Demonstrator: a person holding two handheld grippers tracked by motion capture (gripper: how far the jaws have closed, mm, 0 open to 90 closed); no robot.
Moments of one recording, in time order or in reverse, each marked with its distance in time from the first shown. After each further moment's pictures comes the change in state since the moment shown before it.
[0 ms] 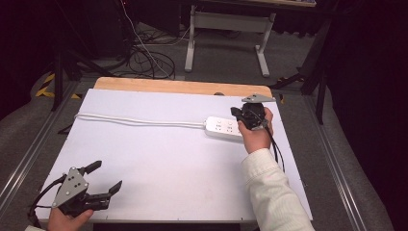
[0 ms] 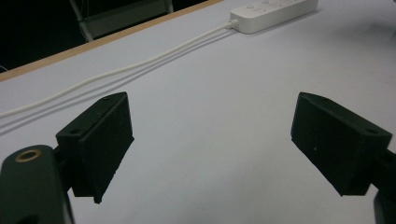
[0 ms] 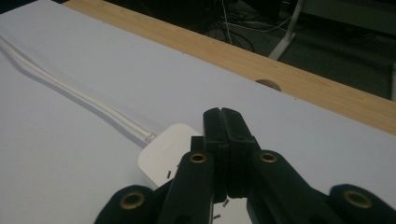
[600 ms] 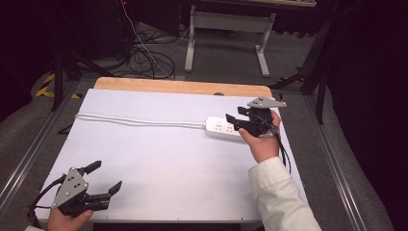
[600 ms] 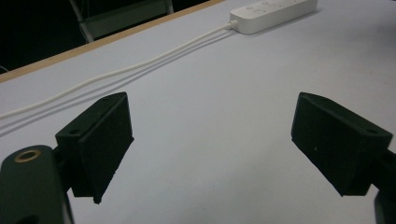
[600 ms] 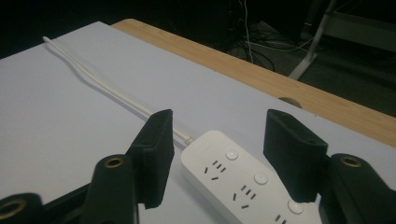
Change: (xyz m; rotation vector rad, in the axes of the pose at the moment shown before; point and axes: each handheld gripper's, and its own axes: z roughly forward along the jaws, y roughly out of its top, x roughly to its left) left arm -0.001 0.001 -0.001 -0.001 0.004 0.001; right arm 0.015 0.003 -0.043 -0.073 0.097 -0.031
